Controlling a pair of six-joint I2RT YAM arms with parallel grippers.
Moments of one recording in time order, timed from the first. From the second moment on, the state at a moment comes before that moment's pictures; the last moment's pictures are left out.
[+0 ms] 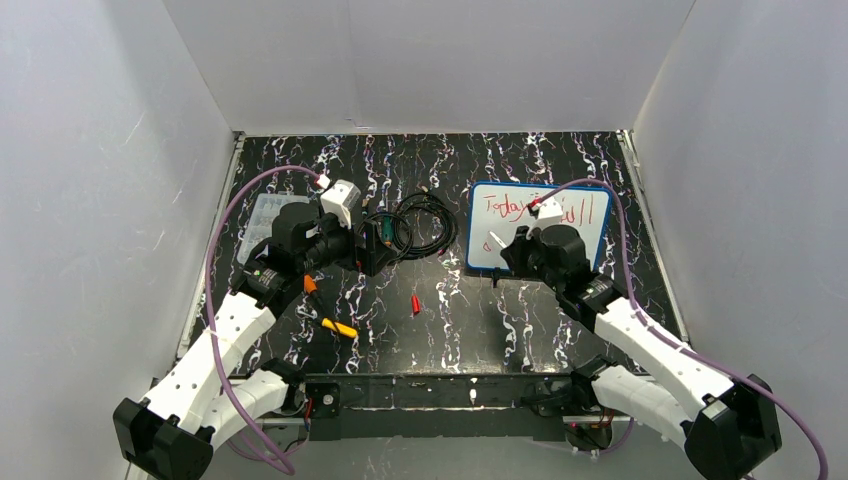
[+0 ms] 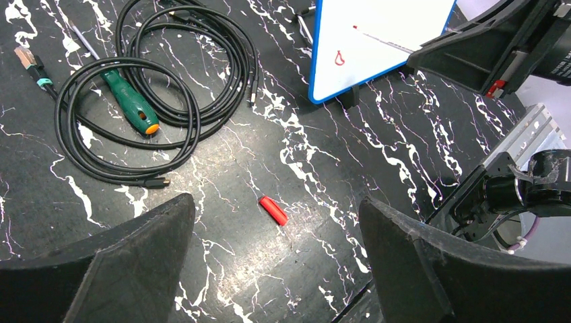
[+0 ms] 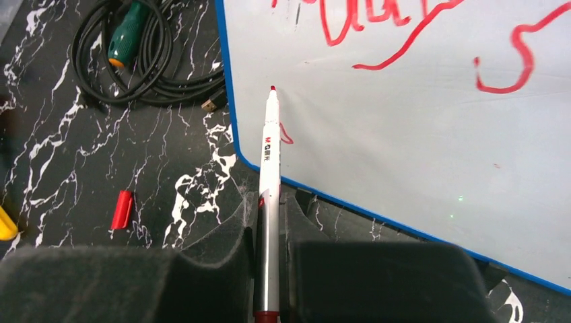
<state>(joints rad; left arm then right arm) -0.45 0.91 0.86 -0.40 0.32 -0.23 0.57 0.93 0.59 -0.14 0.07 0.31</state>
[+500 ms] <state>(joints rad) -0.45 0.92 0.86 -0.40 0.32 -0.23 0.57 0.91 0.57 -0.16 0.17 0.32</state>
